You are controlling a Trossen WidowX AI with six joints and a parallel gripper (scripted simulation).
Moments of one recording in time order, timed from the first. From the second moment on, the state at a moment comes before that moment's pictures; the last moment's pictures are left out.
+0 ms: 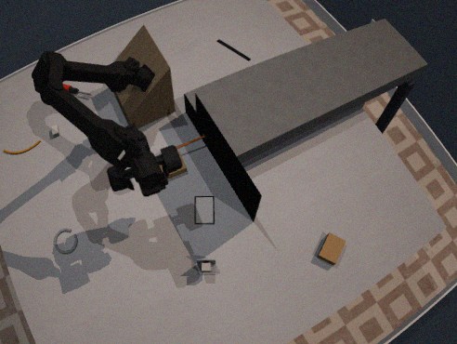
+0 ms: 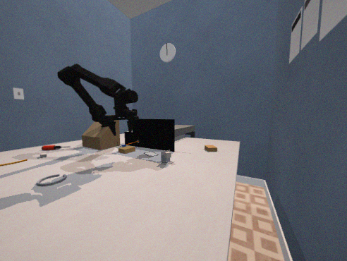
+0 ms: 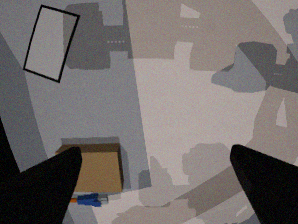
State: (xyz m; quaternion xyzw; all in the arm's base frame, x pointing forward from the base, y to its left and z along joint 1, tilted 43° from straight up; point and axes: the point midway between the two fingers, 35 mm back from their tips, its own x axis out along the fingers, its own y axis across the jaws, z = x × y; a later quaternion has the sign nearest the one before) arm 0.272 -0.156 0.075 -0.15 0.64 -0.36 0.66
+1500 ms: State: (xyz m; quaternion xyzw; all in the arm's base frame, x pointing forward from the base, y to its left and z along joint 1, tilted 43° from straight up) arm 0.243 -0.160 0.062 0.26 0.31 -0.69 0.60
